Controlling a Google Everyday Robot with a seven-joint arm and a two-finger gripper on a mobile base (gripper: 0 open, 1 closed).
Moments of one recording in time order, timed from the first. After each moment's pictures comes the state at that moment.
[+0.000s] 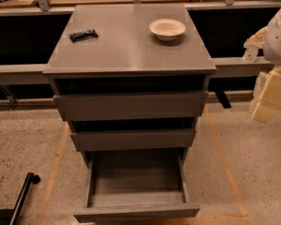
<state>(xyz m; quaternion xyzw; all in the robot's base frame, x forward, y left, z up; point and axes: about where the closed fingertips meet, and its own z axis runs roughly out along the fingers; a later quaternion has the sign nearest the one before) 0.438 -0.217 0.976 -0.60 0.78 -0.03 0.16</state>
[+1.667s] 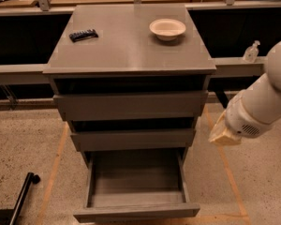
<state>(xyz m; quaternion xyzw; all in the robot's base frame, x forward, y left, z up) 0.440 -0.205 0.800 -0.57 0.80 0.04 0.15</state>
